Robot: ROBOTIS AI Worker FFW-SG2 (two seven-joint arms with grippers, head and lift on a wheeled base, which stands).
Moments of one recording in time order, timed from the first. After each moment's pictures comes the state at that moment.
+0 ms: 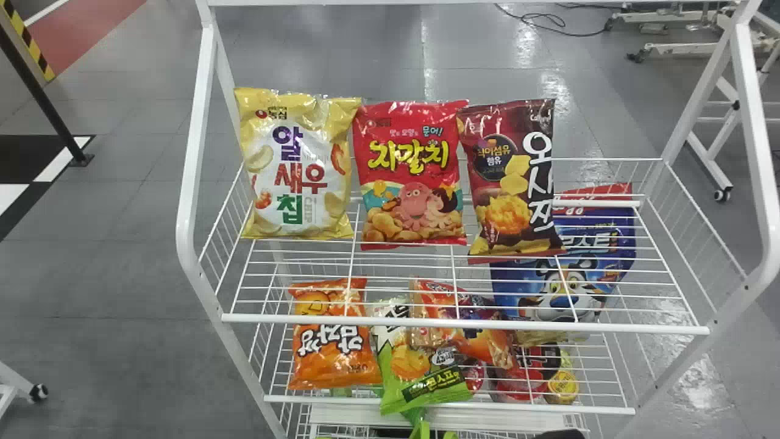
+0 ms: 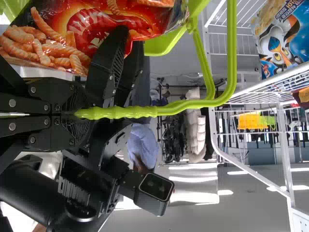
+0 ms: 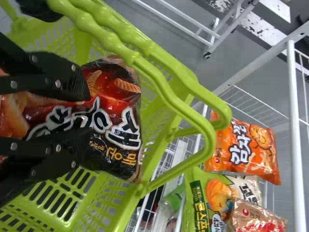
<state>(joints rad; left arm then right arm) 0.68 0.00 0.28 -2.27 0.73 1.57 -0.90 0.56 -0.21 0.25 -2.54 -0.49 1.44 -0.02</state>
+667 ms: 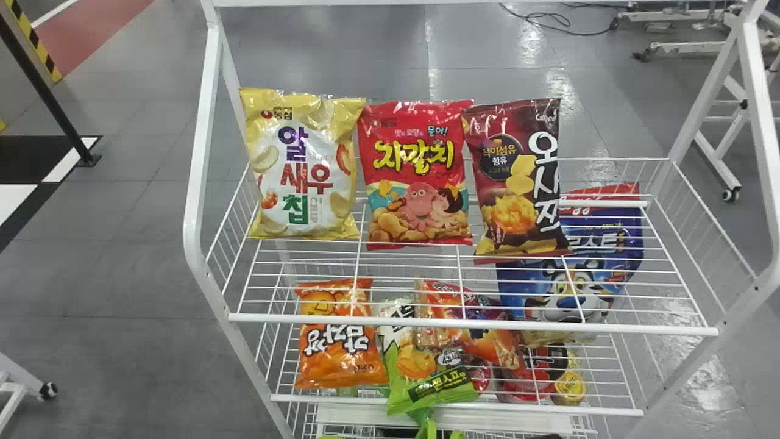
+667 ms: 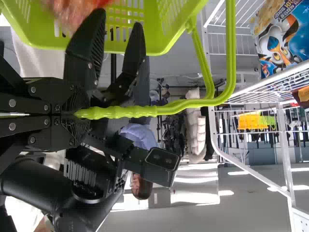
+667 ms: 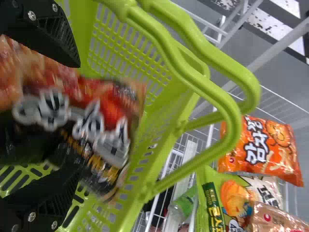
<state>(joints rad) 0.67 0.00 0.28 -2.28 0.73 1.57 -0.90 0.52 -0.20 0.30 -2.41 -0.46 1.43 -0.03</state>
